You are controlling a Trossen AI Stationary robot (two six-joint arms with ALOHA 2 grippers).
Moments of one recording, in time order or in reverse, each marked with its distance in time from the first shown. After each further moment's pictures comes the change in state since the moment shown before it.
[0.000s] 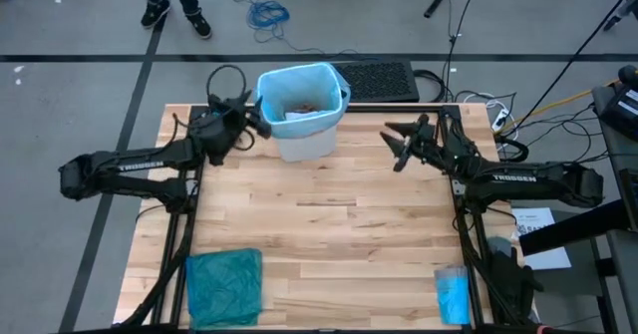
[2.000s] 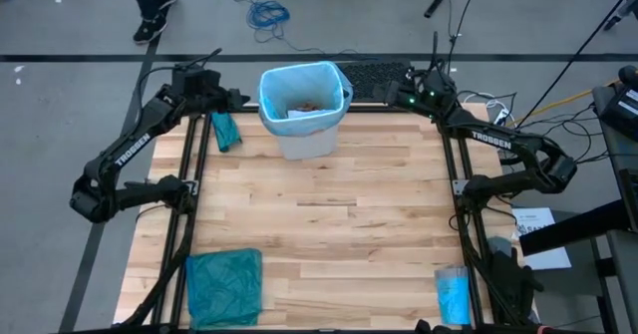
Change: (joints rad) left arm 0.699 0.022 0.285 -0.820 1.134 -0.690; right arm -0.379 0.393 0.538 -0.264 -0.518 0.828
